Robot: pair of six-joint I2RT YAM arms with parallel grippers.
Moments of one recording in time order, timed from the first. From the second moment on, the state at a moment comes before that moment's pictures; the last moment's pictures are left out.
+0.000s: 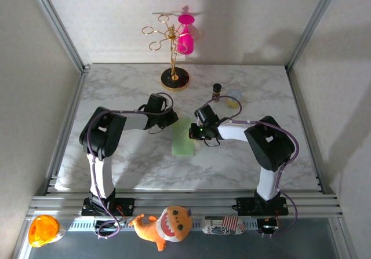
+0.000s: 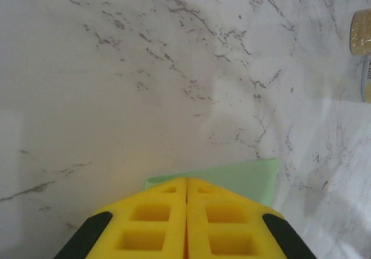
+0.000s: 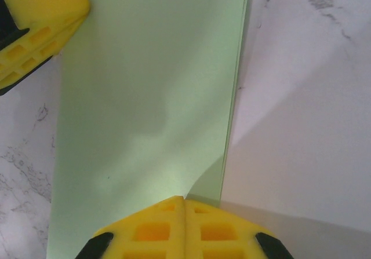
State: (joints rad) left arm -0.40 2.01 1.08 0.09 0.35 -0.85; right arm 0.65 1.87 0.96 -0.12 -0.22 0.62
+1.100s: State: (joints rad) left arm -0.53 1.65 0.76 0.12 0.36 -1.03; right arm 0.62 1.67 0.96 -0.18 -0.18 0.67
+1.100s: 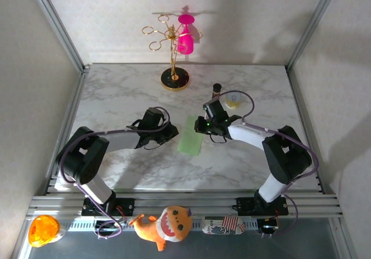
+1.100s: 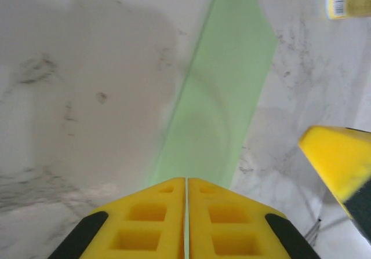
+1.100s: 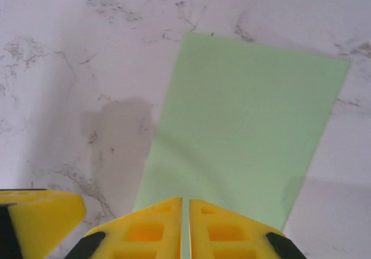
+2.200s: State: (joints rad) left arm -0.60 1.76 0.75 0.14 0.32 -1.10; right arm 0.59 1.98 1.17 -0.17 -0.32 0.54
